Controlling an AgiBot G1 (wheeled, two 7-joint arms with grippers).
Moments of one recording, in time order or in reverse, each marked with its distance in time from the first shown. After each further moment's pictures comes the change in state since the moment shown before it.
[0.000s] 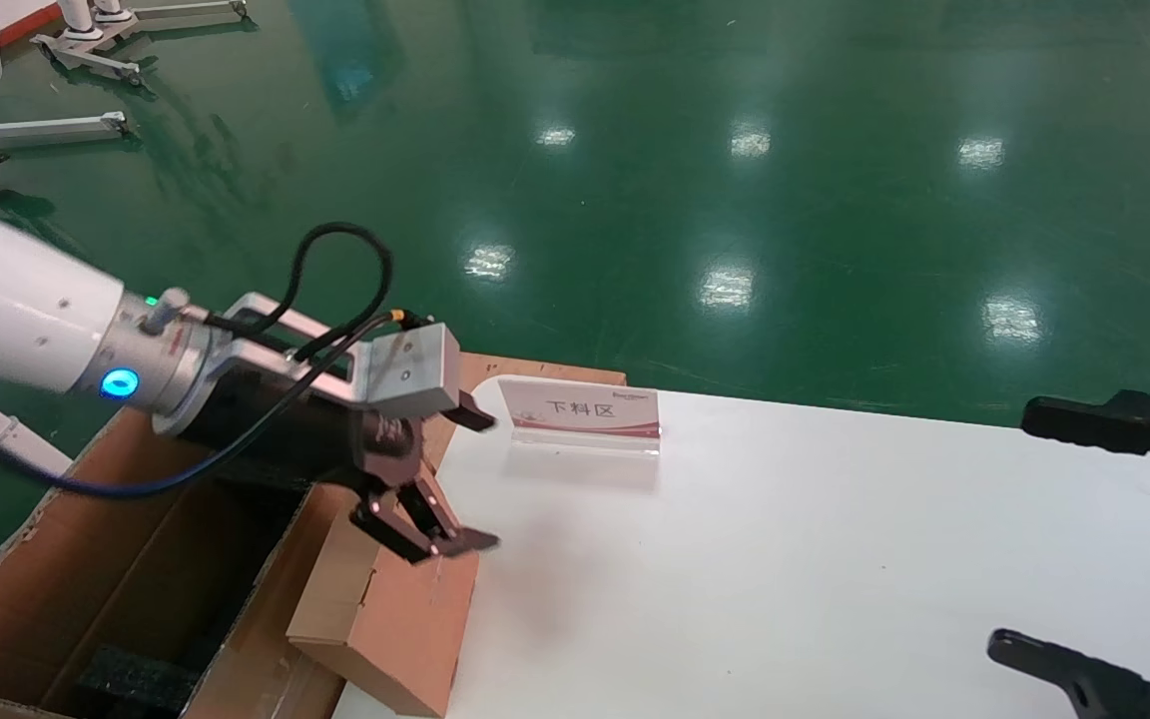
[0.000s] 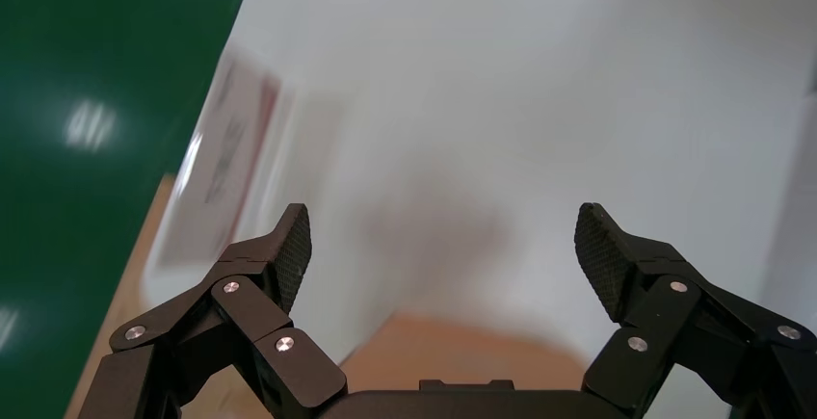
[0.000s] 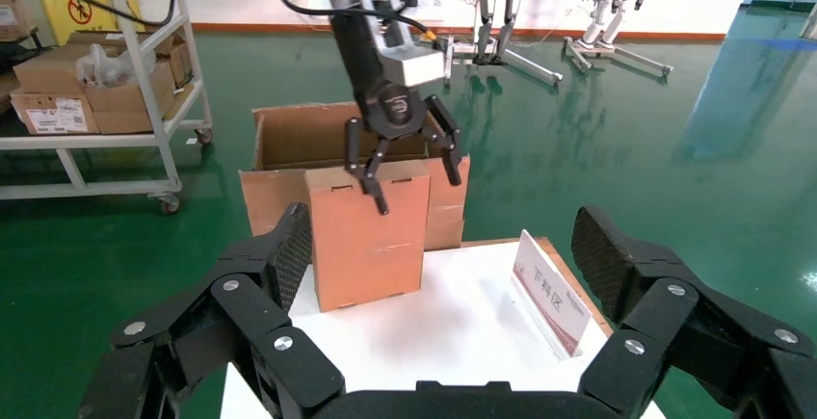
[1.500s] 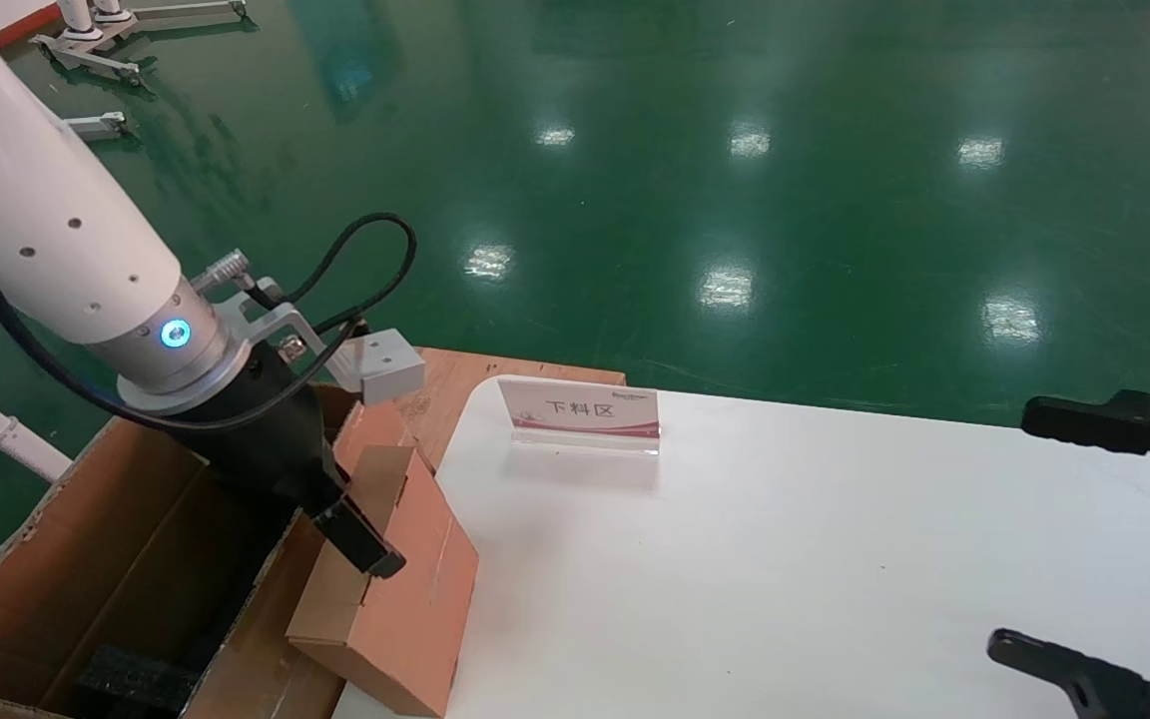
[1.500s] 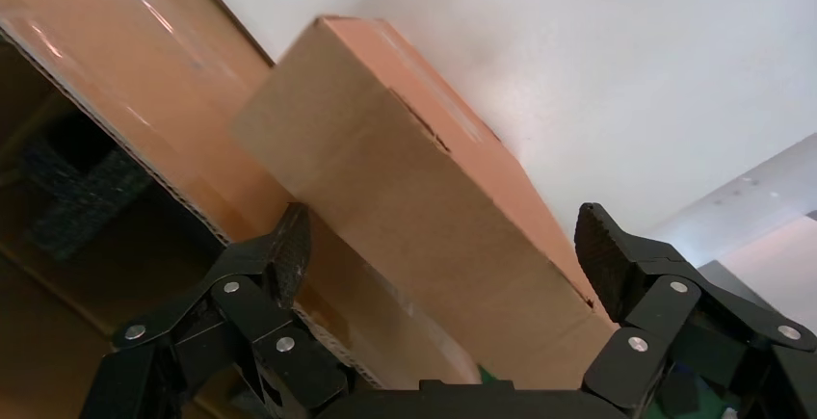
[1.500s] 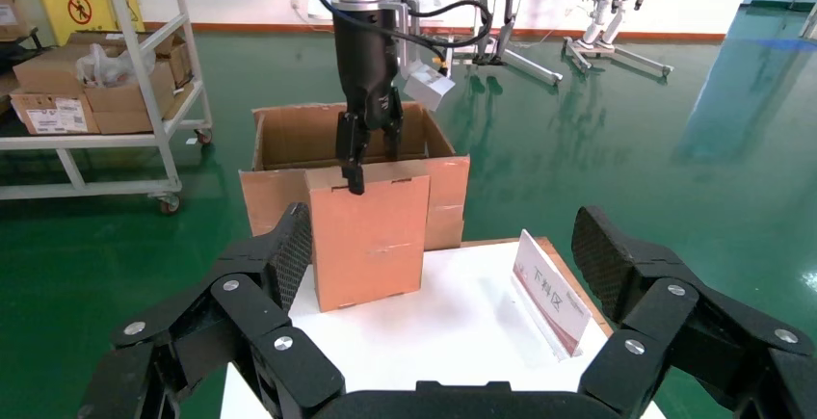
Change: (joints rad) left arm -0.625 0.128 0.974 0.000 -0.034 -0.034 -0.816; right arm 0.001 0.001 -0.003 0.000 0.002 0.001 -0.002
